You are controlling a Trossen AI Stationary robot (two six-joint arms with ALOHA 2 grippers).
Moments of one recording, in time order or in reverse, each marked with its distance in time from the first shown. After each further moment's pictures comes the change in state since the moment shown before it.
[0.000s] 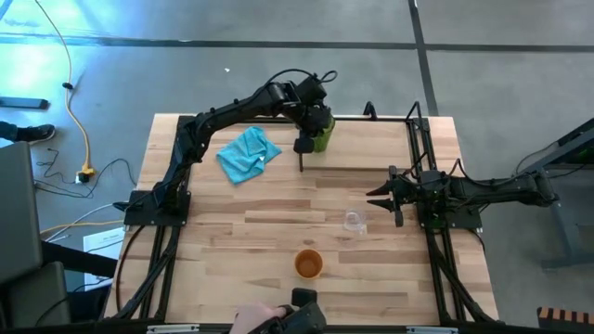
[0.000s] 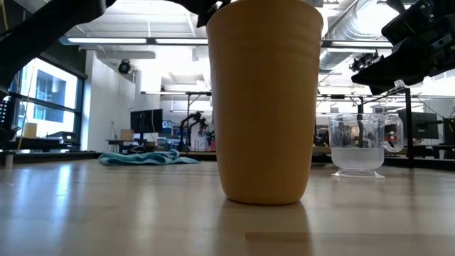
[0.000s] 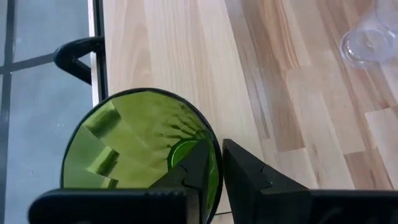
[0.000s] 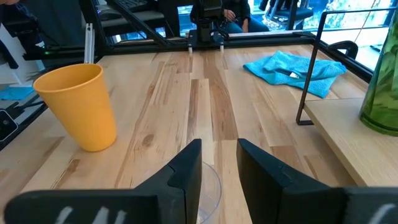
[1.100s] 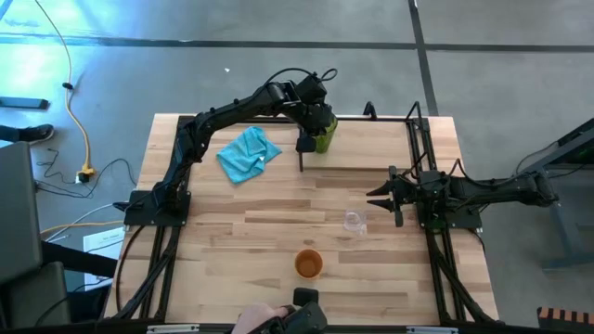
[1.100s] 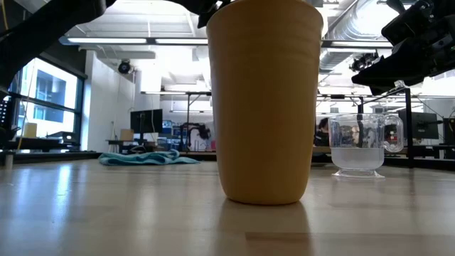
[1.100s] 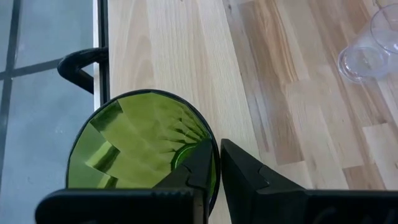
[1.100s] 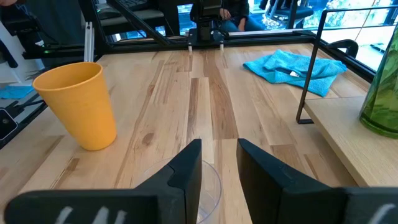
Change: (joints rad) left arm 0.001 0.000 0.000 0.035 0.024 -0.030; right arm 0.000 0.001 0.000 -0.004 0.000 0.000
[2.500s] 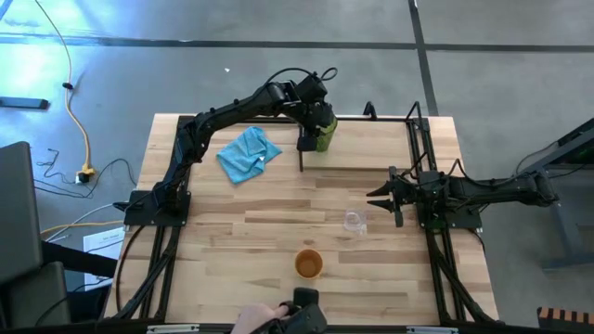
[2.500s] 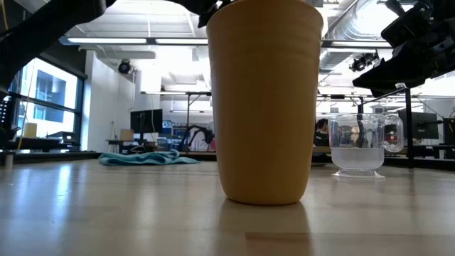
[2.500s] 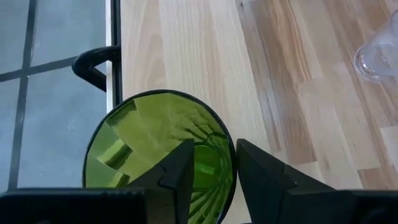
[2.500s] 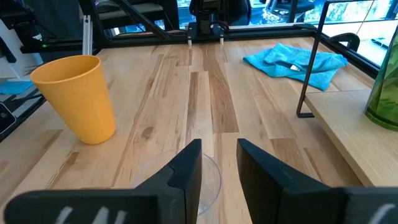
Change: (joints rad) left arm -0.004 0.000 0.000 0.017 -0.039 0.003; right arm 0.000 0.000 0.000 -0.023 0.000 0.000
